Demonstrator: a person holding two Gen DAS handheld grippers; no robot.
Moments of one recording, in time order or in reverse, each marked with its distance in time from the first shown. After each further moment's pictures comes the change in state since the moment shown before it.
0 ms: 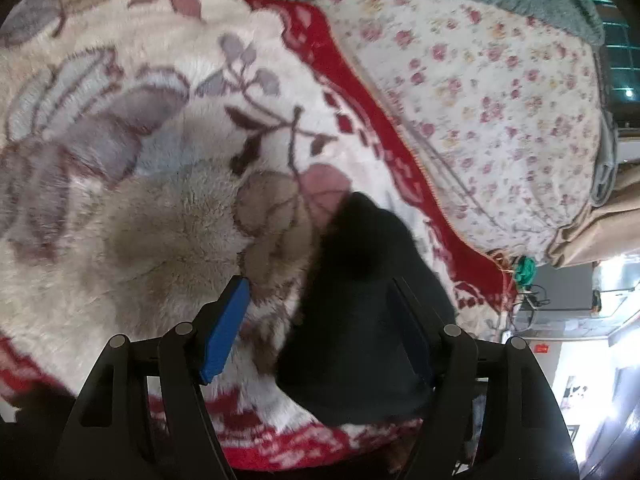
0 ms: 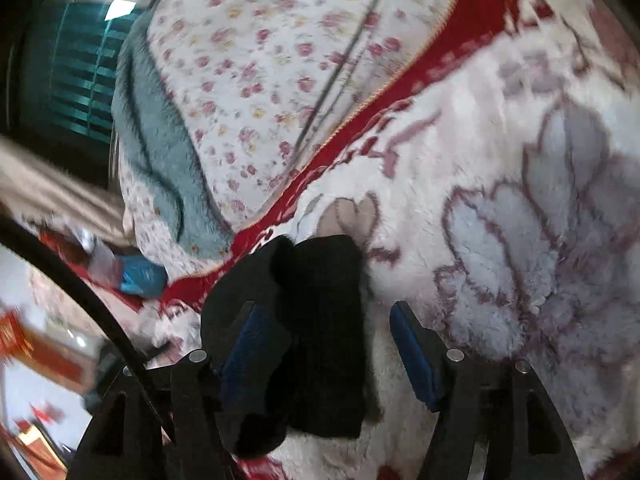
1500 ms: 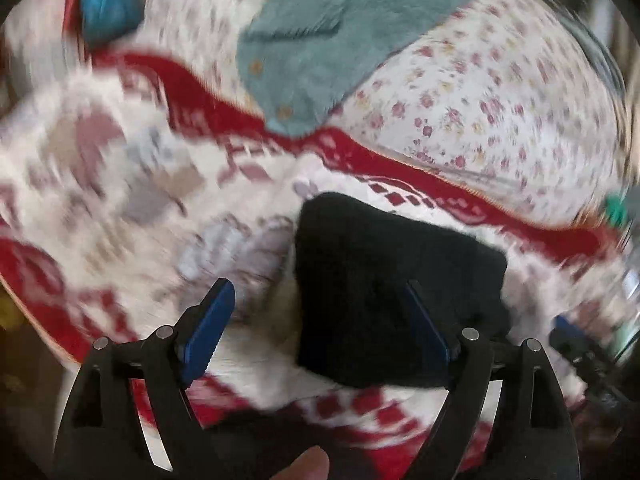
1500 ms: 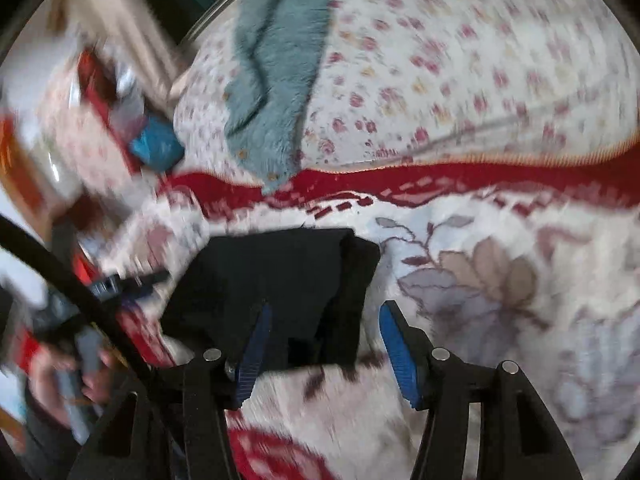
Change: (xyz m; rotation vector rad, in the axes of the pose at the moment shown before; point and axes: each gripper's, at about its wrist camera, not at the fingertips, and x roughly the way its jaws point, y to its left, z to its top) left arm -0.093 -0.021 -0.062 0.474 -0.446 0.447; right arm 0.037 0.174 -0.068 -0.732 0.159 -0.196
